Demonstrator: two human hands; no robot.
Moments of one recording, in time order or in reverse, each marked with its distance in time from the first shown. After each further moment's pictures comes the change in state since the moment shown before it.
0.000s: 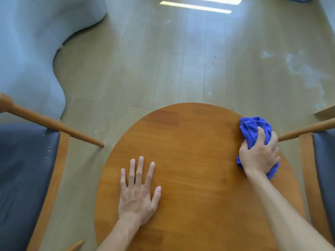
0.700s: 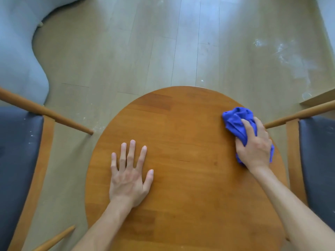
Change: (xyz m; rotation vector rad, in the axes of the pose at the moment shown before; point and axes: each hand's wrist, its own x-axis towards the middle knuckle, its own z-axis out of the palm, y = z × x) left_hand -0.001 0.000 0.000 0.009 0.029 0.008; right_hand -0.010 0.041 -0.020 -0.021 -0.058 -0.424
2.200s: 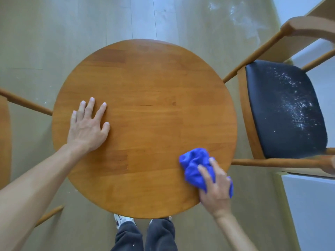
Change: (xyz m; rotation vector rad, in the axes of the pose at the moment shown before) left_hand -0.009 -0.015 -0.030 -0.074 -0.171 0.002; right_hand -0.328 0.002 -0.055 0.062 0.014 -0.008
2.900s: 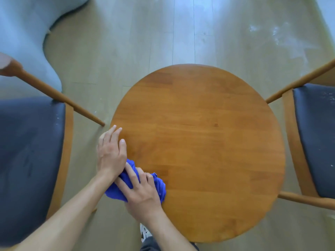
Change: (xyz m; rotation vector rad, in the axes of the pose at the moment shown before) left_hand -0.052 -0.042 -0.022 -0.464 0.309 -0.222; right_hand 0.050 -0.274 0.092 0.295 -0.198 -0.492
